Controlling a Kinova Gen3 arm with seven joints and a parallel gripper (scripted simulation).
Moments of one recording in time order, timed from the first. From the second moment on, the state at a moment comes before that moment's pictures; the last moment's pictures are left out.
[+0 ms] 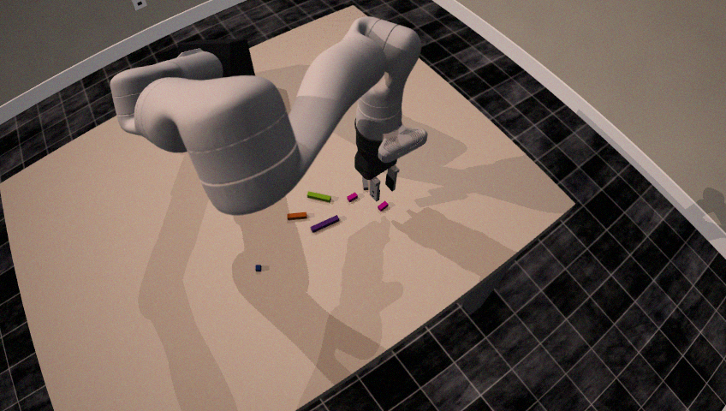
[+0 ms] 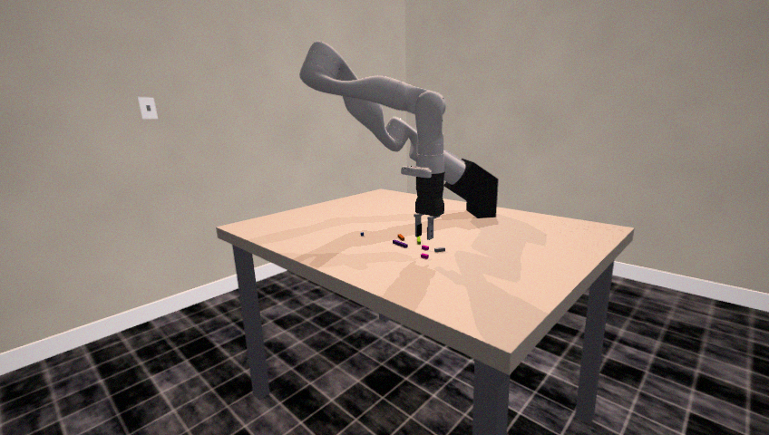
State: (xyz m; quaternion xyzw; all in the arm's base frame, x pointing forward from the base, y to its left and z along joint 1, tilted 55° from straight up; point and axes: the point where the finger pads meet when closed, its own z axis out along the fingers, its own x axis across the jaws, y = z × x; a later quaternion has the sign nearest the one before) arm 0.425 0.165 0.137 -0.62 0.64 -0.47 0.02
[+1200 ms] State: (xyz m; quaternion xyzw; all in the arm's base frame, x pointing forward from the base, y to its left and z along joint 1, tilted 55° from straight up) arm 0.411 0.185 0.156 -0.62 0.63 -0.47 0.02
